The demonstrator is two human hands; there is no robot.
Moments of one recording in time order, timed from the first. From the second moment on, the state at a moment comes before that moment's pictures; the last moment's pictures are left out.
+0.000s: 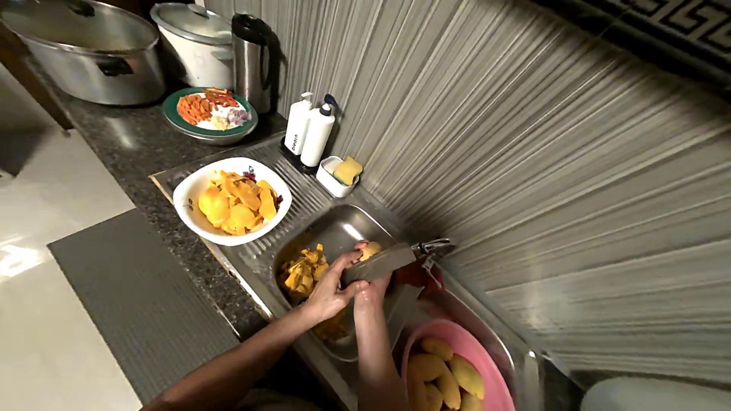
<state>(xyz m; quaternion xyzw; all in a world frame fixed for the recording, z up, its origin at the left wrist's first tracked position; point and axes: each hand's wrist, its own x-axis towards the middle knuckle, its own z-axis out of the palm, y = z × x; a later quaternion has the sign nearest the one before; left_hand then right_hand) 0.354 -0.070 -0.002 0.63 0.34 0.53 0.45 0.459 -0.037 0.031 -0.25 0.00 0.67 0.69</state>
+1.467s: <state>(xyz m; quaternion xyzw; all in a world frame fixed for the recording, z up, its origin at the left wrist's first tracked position) 0.337 -0.050 0.030 0.31 0.20 0.42 0.83 0.483 -0.031 0.025 -0.27 -0.04 0.70 0.66</state>
